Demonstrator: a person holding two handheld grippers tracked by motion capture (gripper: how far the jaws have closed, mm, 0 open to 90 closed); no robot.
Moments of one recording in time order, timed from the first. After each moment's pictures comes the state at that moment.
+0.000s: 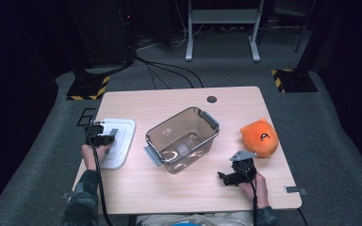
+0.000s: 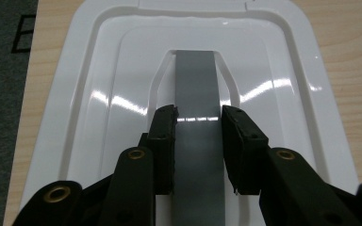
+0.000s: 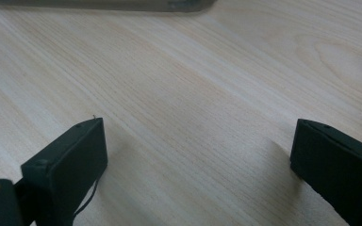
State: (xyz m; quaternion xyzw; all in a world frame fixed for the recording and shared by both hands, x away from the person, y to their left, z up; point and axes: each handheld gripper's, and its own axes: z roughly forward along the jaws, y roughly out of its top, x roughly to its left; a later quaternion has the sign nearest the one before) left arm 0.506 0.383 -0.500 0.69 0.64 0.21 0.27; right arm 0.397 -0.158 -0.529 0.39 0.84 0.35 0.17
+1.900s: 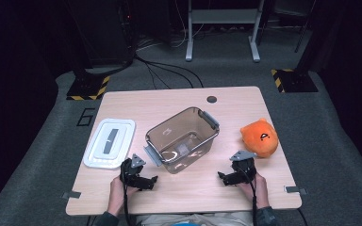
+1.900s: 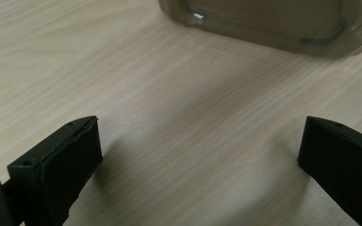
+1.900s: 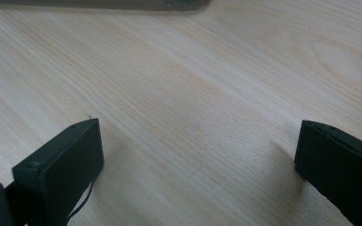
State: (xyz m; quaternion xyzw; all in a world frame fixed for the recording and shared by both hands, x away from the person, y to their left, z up) left arm 0.379 0.249 -0.529 0.82 0.43 0.18 0.33; right arm 0.397 -0.157 -0.529 0.39 0.83 0.35 0.17
